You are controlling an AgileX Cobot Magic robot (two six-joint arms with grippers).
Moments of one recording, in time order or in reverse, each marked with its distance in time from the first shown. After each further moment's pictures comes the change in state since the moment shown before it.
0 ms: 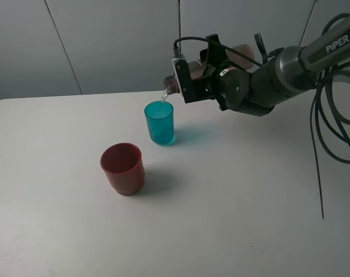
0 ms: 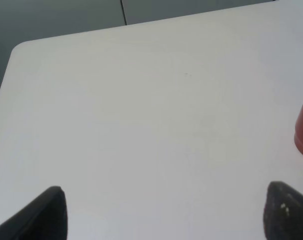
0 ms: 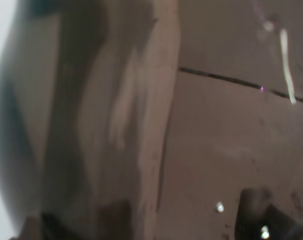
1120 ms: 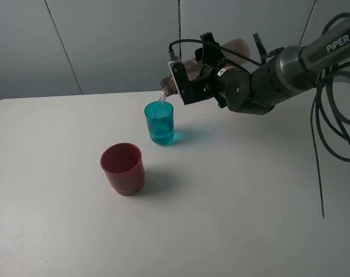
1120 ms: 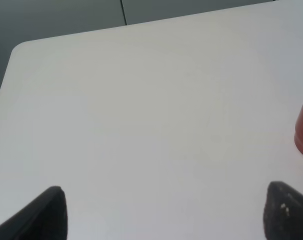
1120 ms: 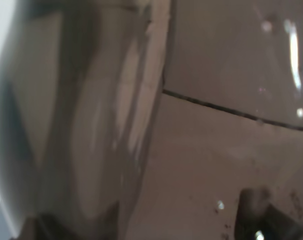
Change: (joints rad) left arm 0.000 0.000 0.000 0.000 0.000 0.000; right arm 0.000 0.000 0.000 -0.091 -0.010 0.000
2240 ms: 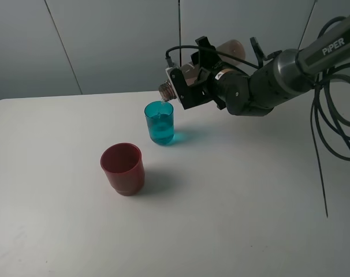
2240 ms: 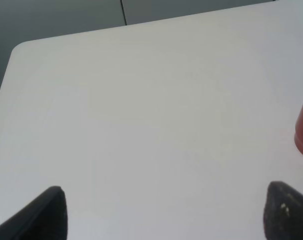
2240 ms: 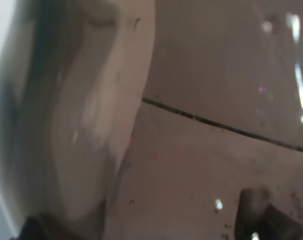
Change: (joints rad) left arm 0.000 0.000 0.000 0.000 0.000 0.000; right arm -0.002 0.016 -0.001 -0.068 -0.002 0.000
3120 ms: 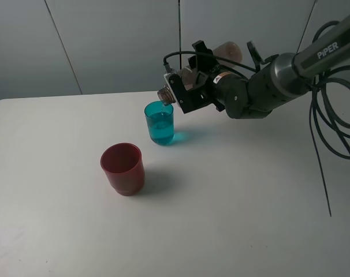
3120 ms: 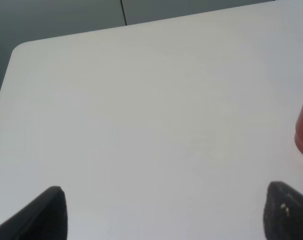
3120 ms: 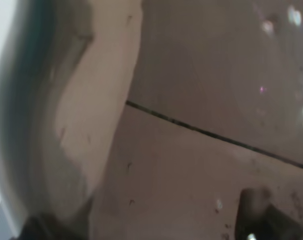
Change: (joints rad) left arm 0.000 0.000 0.000 0.000 0.000 0.002; right arm 0.000 0.020 0.000 -0.037 -0.007 0.000
